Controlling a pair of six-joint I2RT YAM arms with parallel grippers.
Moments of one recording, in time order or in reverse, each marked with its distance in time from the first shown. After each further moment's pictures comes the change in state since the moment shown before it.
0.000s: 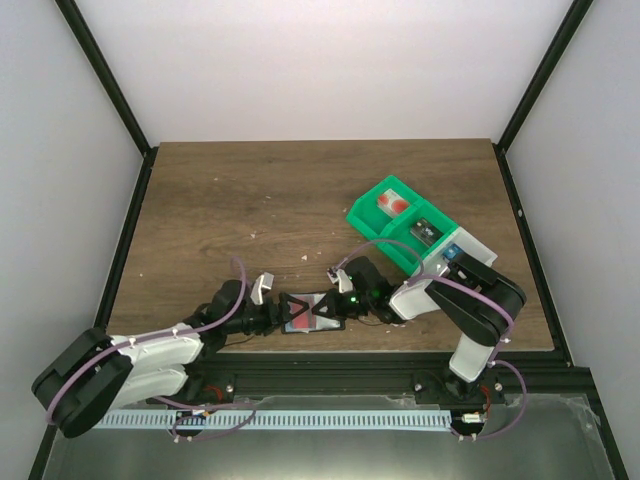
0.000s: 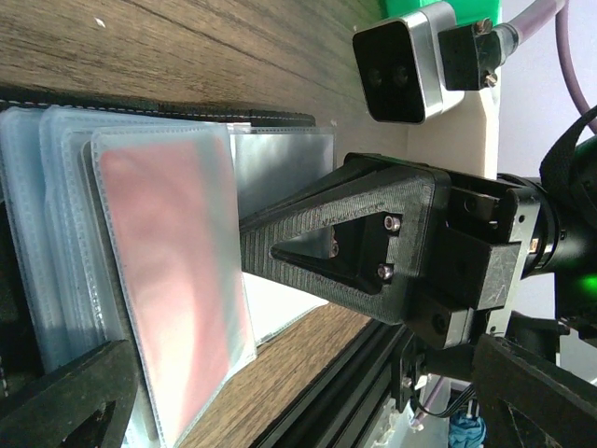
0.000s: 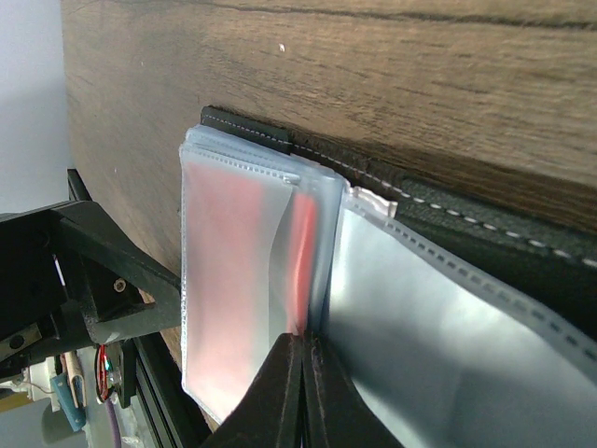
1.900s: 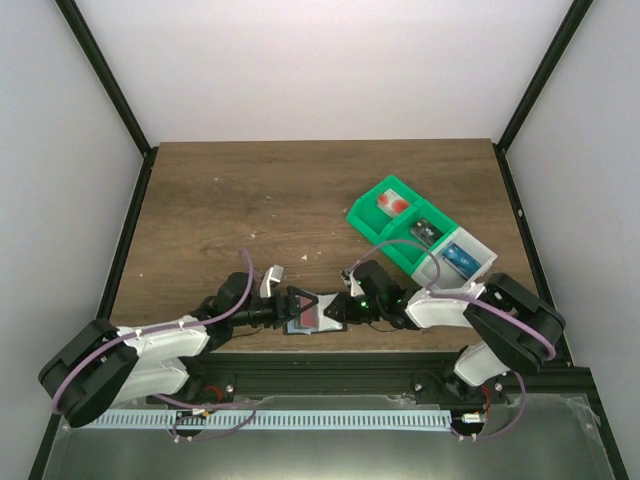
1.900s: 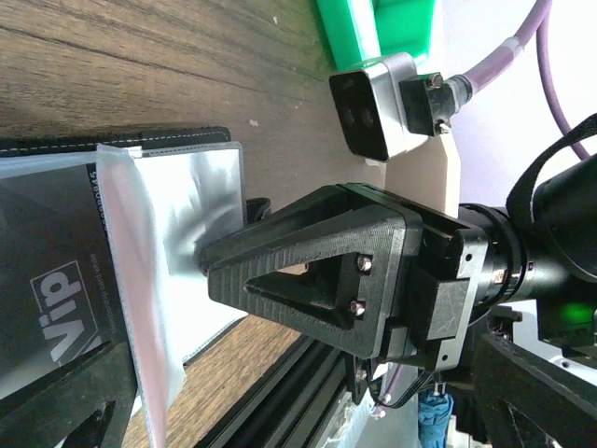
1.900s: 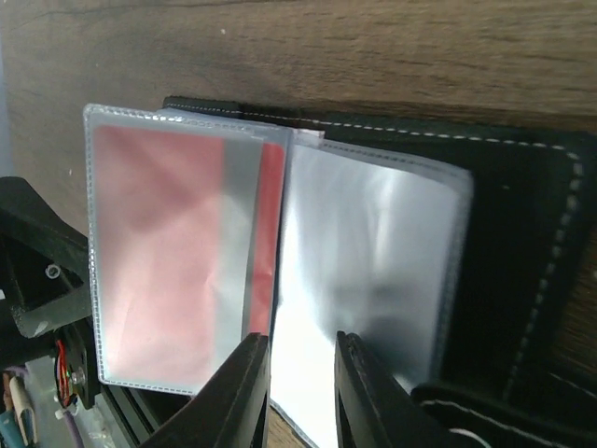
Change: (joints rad) left arm -0.021 0.063 0.078 0.059 0.051 -0.019; right arm 0.016 -0.226 -0.056 -0.232 0.140 -0.008
